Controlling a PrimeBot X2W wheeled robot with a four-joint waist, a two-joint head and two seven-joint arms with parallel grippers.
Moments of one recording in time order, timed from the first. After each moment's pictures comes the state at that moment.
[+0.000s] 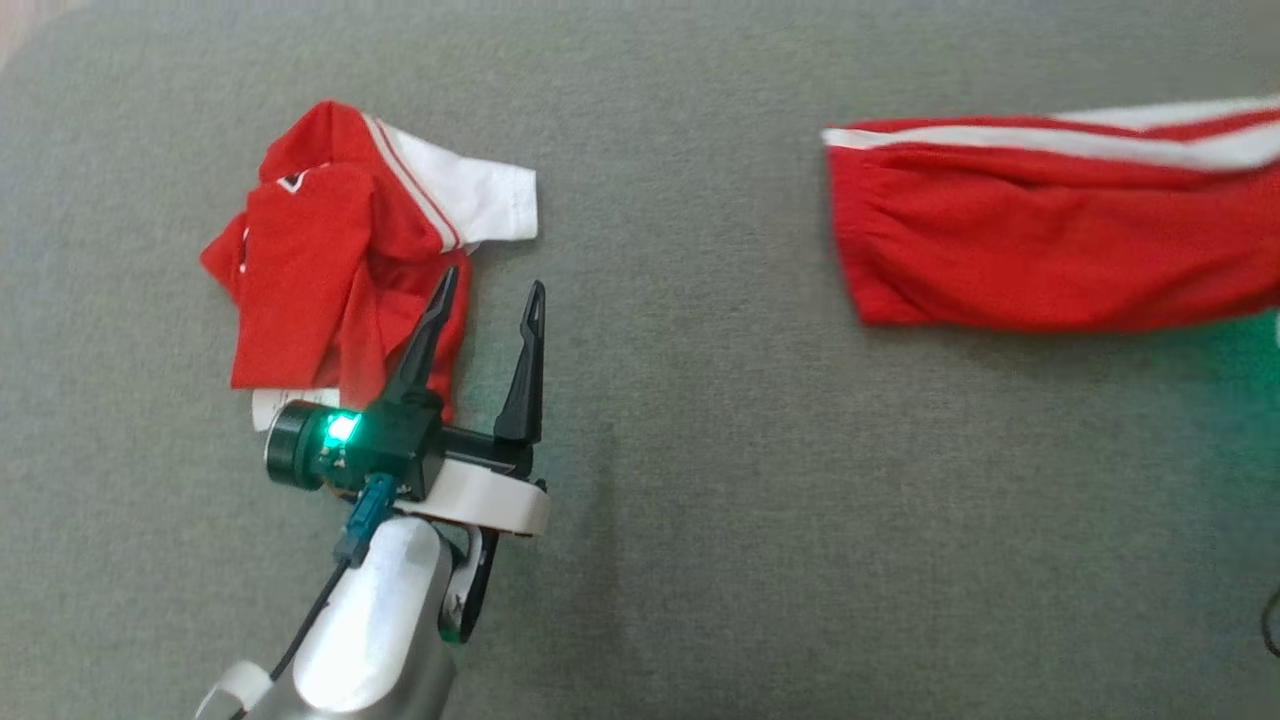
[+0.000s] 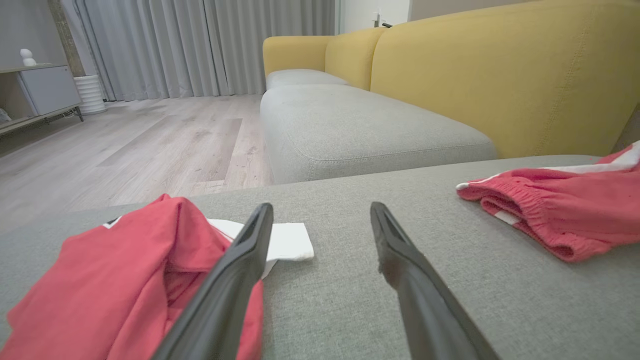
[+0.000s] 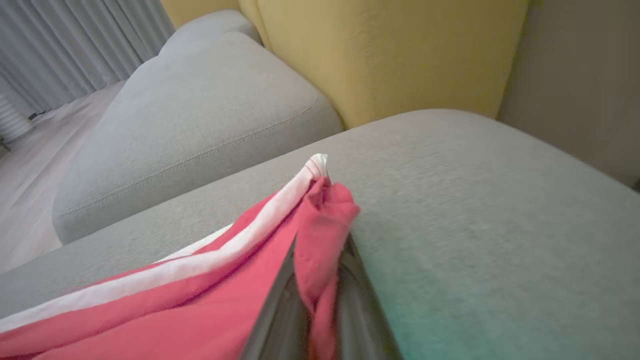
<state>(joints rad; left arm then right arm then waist) -0.36 0.04 -0.36 0.36 -0.15 0.05 -0.26 -0.67 -0.36 -0.25 0.90 0.37 0.13 -0.08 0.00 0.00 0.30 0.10</state>
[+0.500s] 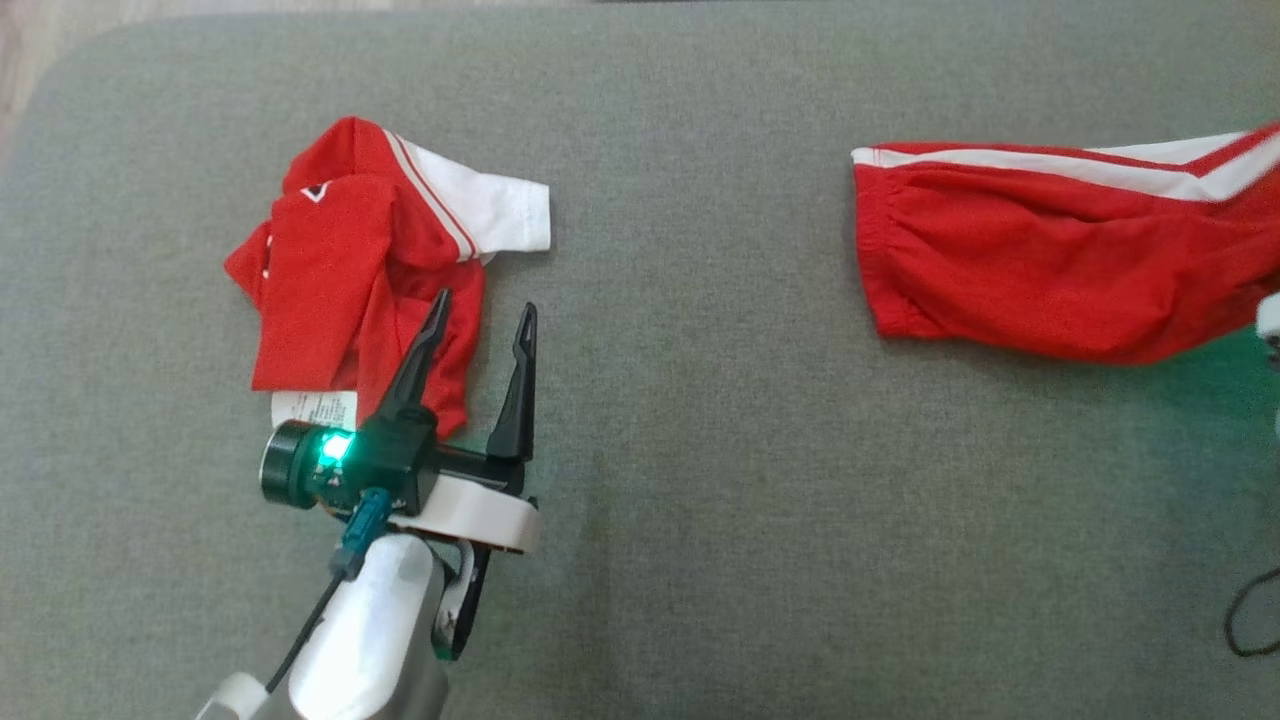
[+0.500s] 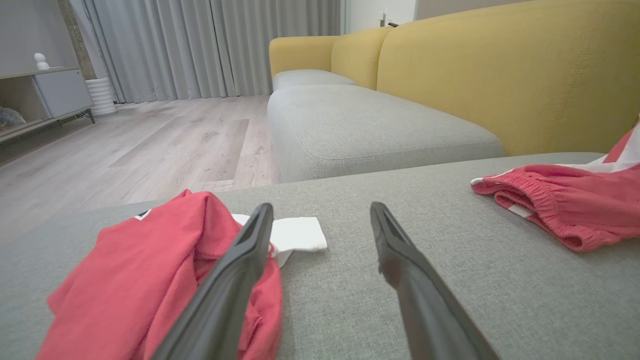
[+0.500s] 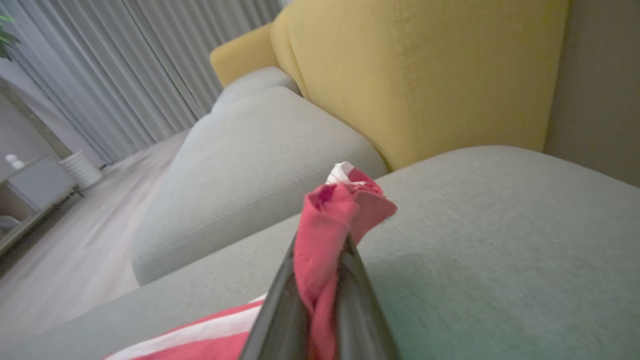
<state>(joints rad) -0.34 0.05 -0.34 0.38 -0.13 0.04 -0.26 -0.60 -0.31 -0.22 0.73 0.48 0.13 -0.11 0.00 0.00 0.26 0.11</state>
